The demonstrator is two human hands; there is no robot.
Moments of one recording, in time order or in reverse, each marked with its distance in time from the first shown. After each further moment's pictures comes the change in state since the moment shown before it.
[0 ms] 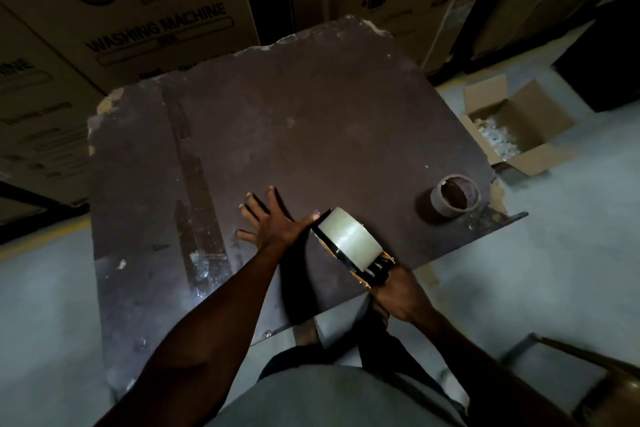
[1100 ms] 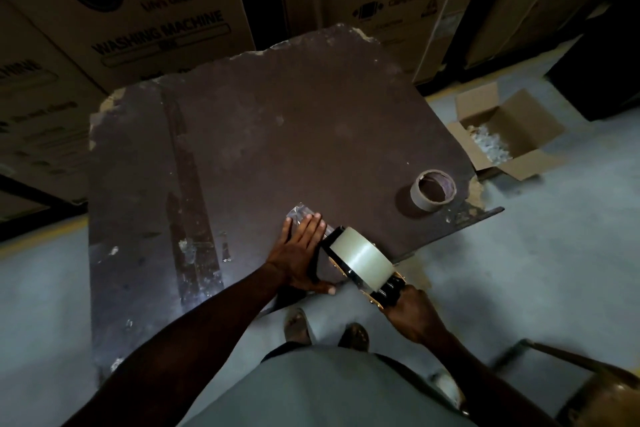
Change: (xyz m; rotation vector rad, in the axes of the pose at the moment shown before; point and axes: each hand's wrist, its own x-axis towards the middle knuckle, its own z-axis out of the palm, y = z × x) left_hand -0.064 -0.015 0.056 0.694 -0.087 0.900; right_hand -0.039 0.074 -0.016 -0.143 0.024 -0.009
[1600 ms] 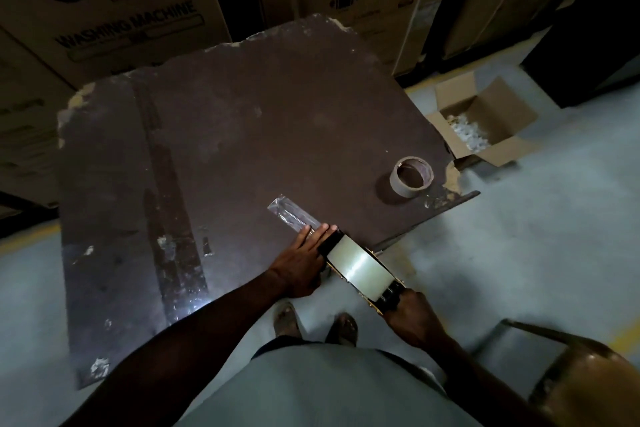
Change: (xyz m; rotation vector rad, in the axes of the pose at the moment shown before) left_hand 0.003 0.043 0.022 0.157 0.052 0.322; right_hand -0.036 0.024 -0.012 0.002 0.020 -0.101
